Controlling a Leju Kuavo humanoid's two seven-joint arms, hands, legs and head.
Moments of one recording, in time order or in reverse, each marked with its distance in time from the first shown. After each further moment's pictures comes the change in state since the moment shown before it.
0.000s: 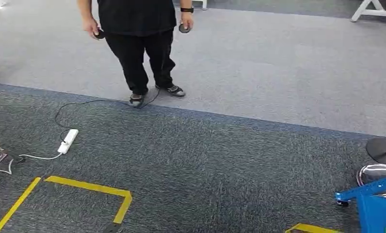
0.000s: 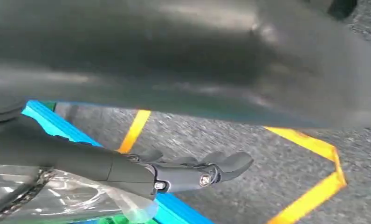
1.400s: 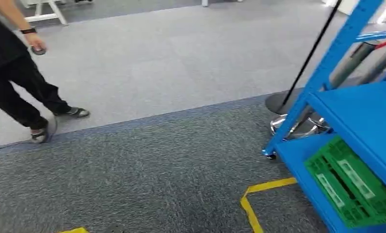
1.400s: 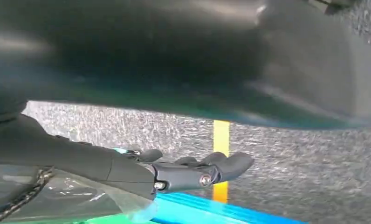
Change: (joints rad) left arm 0.002 0.003 0.016 0.000 -0.006 0.006 -0.005; right arm -0.005 0.003 -0.016 0.000 0.018 0.004 0.019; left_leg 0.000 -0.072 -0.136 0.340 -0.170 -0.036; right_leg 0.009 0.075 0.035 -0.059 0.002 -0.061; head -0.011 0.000
